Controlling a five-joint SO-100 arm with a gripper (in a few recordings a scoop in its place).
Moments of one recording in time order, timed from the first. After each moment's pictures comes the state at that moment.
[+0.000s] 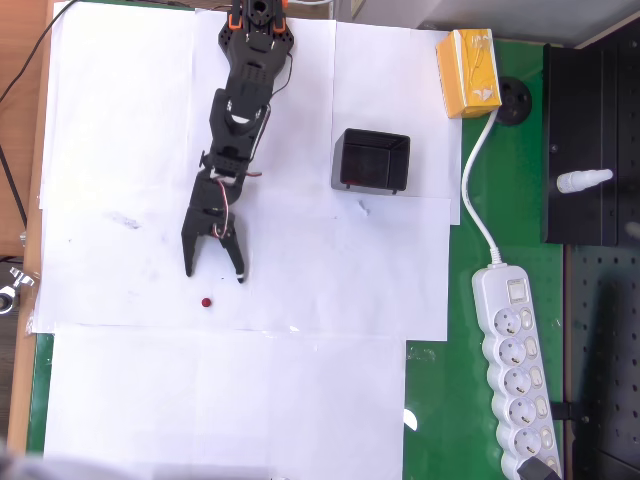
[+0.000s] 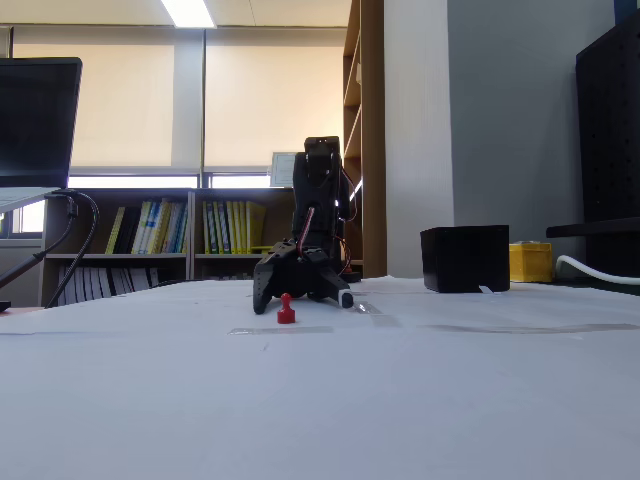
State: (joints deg) arm 13.1 141.0 72.2 -52.6 -90.2
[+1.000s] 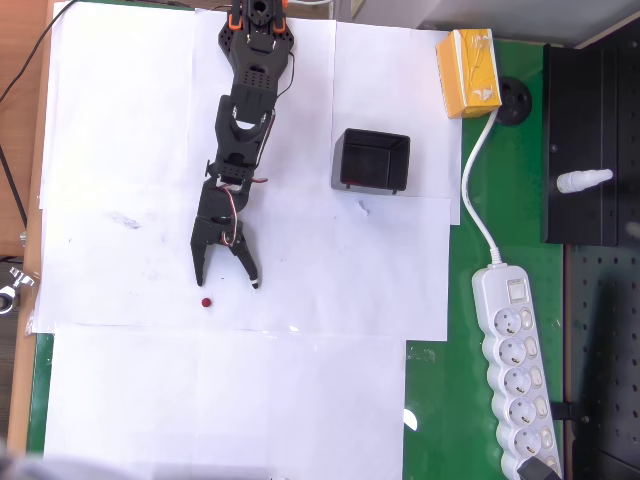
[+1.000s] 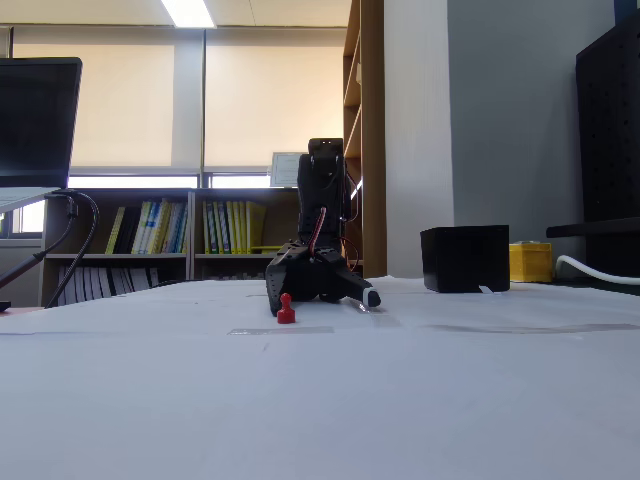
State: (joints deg) arm 11.5 141.1 73.4 -51.3 -89.3
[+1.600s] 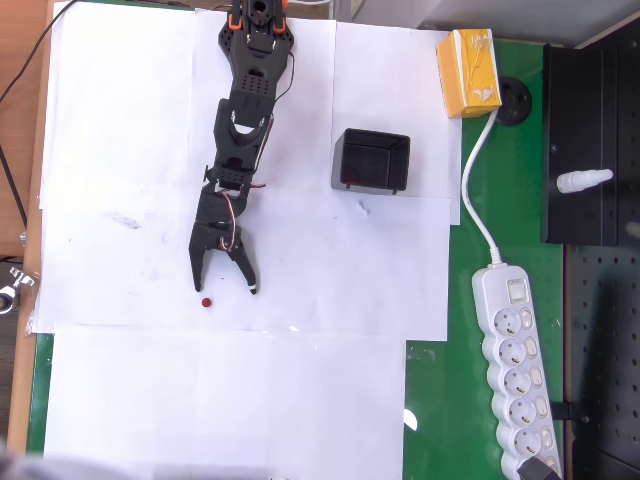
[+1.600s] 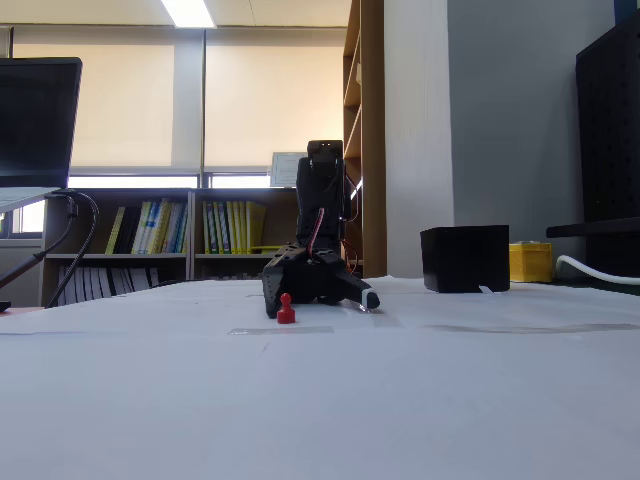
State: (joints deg) arm 11.8 144.6 78.9 -51.1 -89.3
